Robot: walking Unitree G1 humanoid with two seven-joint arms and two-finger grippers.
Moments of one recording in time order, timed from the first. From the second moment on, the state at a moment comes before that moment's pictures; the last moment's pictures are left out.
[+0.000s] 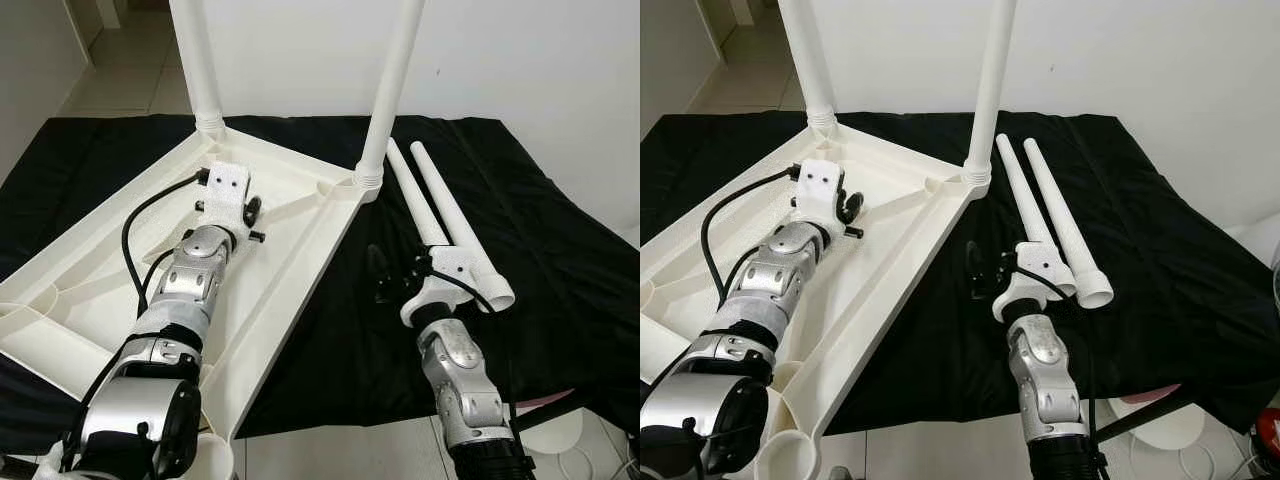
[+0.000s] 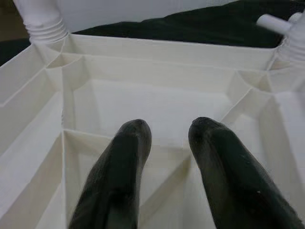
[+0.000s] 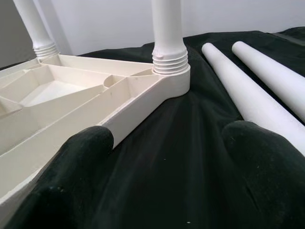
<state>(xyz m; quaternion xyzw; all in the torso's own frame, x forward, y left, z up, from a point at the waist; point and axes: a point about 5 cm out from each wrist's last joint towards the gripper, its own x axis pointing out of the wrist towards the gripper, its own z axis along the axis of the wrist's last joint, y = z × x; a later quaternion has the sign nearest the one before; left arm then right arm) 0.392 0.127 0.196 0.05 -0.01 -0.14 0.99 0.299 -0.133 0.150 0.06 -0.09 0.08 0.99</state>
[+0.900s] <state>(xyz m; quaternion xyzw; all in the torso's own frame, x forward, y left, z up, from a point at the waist) 0.282 0.207 0.201 0.18 -0.11 -0.38 0.90 0.296 -0.135 0.144 0.05 -0.08 0.10 0.99</state>
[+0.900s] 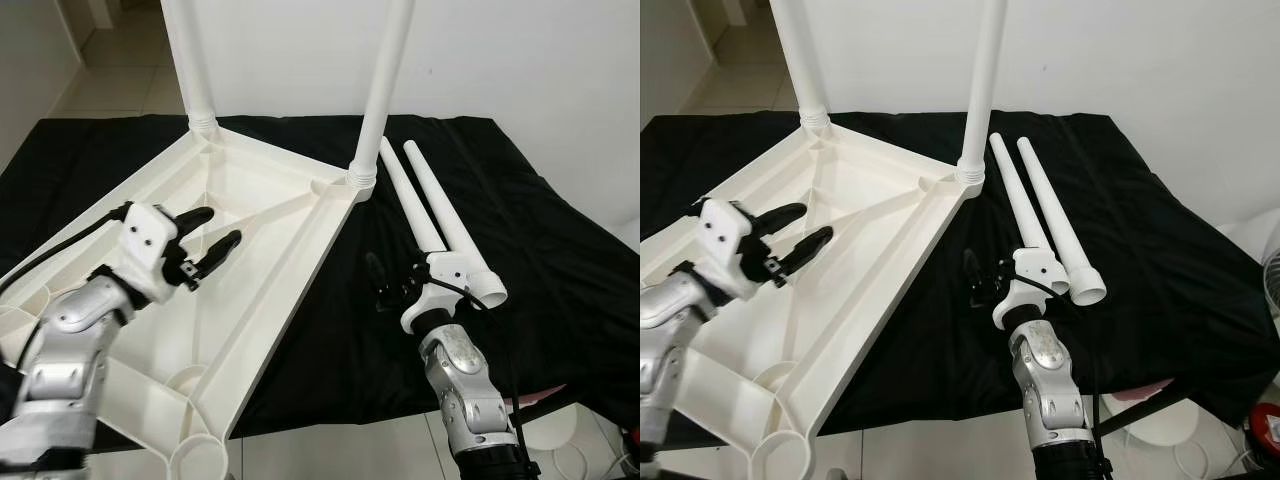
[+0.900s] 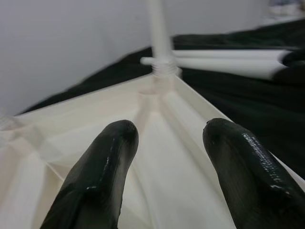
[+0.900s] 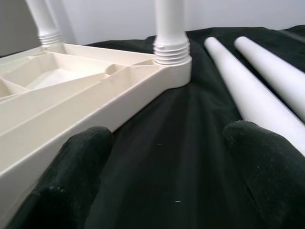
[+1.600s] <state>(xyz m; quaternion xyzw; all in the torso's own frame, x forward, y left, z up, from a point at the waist) 0.259 0.272 0.170 0.35 0.08 -0.38 0.85 0.297 -0.140 0.143 0.05 -0.07 0.09 0.99</state>
